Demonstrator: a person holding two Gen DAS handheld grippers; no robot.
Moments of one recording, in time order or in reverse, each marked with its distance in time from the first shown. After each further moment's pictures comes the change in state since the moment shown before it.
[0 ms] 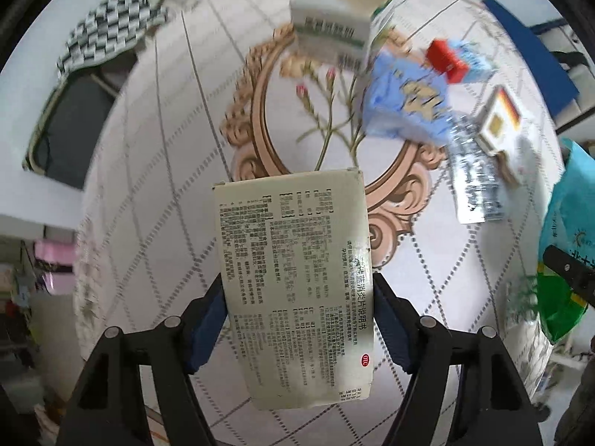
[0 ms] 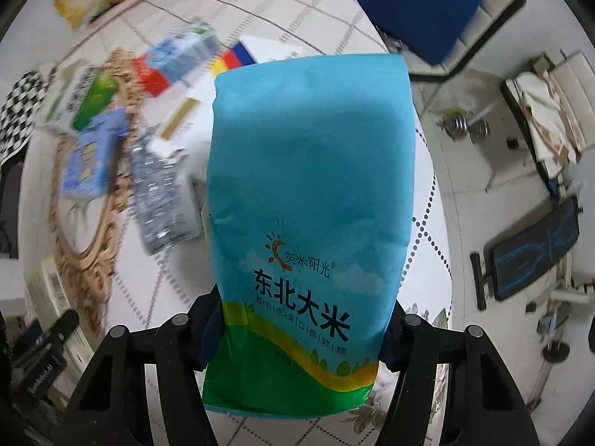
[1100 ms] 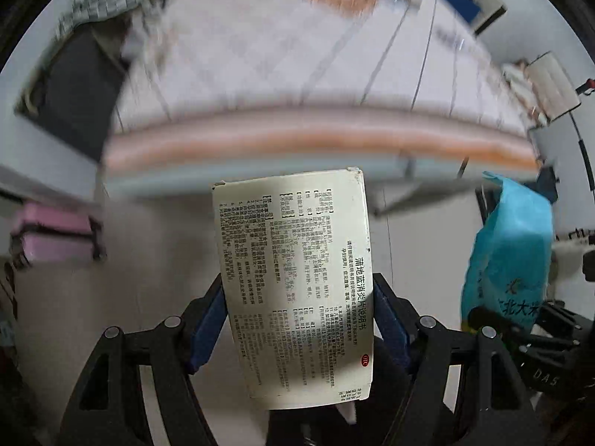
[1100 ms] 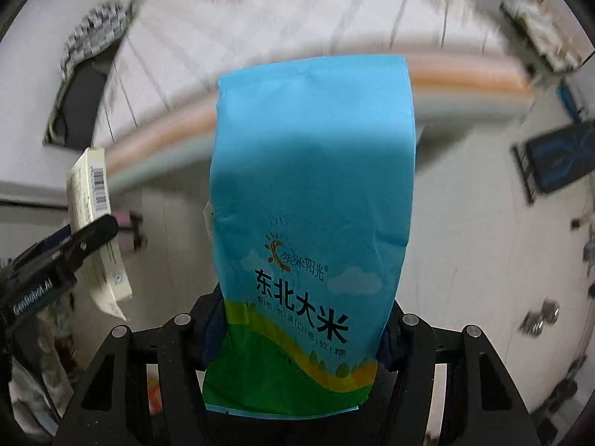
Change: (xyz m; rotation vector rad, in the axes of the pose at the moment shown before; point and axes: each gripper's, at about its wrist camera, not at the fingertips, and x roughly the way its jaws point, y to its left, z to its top) left arm -0.026 0.150 -0.329 0.179 0.096 -0.205; right arm -0.067 0.109 -0.513 0.020 0.132 0.192
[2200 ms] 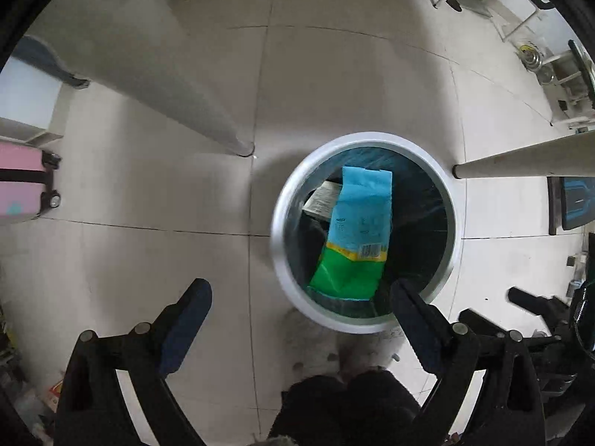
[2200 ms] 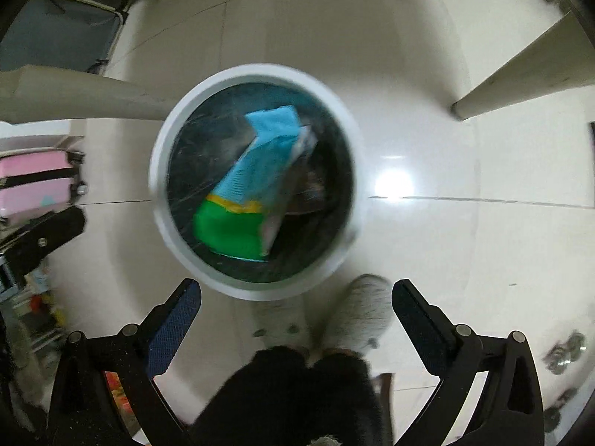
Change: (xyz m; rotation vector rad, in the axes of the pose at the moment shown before) left arm 0.343 0.044 -0.020 -0.103 0.134 0.055; right arm 0.425 -0.071 0.013 -0.109 0.207 -0.060
